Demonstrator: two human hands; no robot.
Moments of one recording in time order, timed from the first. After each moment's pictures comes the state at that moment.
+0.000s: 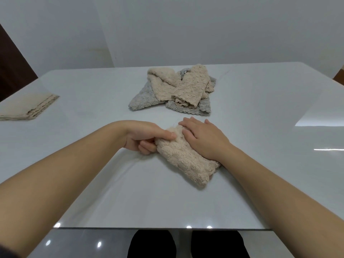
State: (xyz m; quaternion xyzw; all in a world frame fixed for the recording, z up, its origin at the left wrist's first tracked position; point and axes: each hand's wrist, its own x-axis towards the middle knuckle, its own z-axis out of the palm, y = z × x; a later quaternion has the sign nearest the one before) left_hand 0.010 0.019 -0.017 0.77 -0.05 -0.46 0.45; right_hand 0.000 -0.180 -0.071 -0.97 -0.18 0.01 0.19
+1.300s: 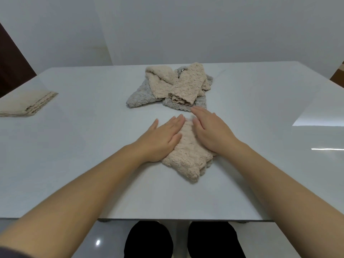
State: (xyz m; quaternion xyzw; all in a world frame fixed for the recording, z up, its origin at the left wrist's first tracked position) left_hand -0.005 -0.013 -0.068 0.95 -0.28 -0.06 0.09; right_hand -0.009 -0.199 -0.059 -0.96 -0.13 -0.06 0.24
